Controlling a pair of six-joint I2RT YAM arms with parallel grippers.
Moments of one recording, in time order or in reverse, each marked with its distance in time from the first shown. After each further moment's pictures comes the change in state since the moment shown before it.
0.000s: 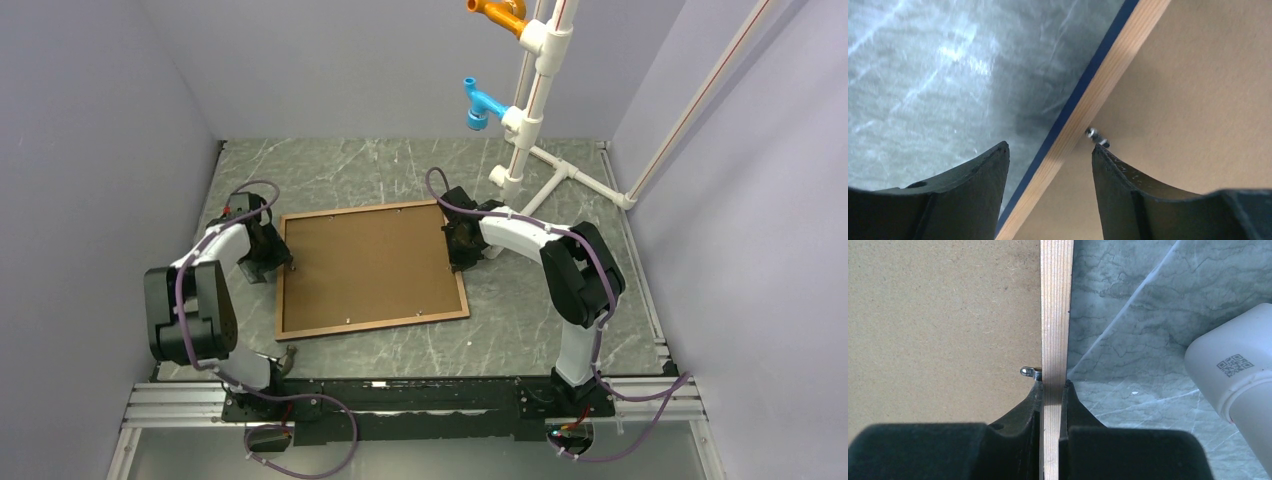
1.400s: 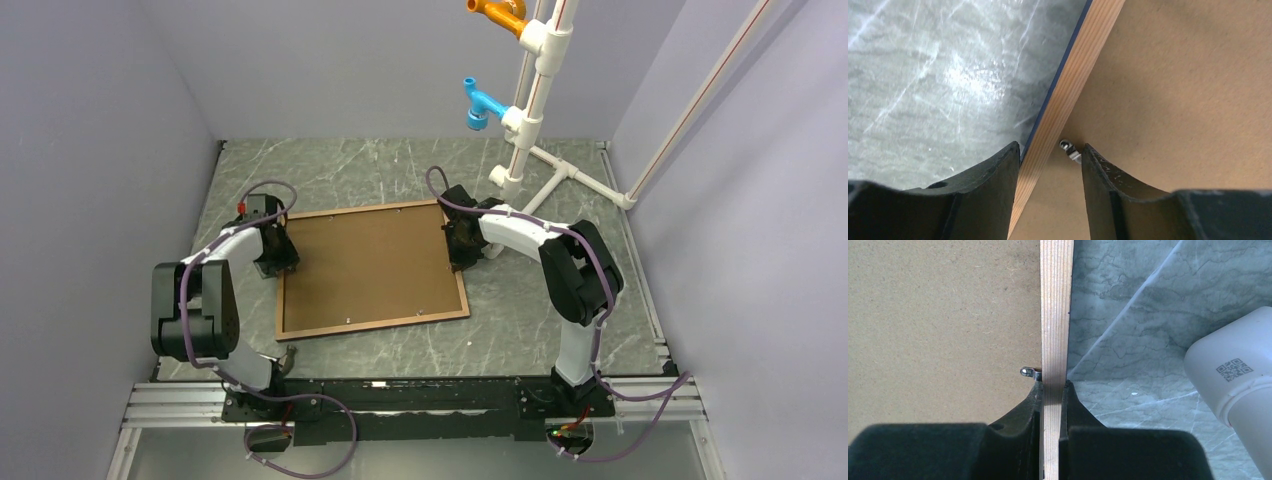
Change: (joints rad) left arm -0.094 0.063 -0.005 0.130 -0.078 -0.002; right arm -0.007 0.017 0.022 -0.021 -0.015 -0.007
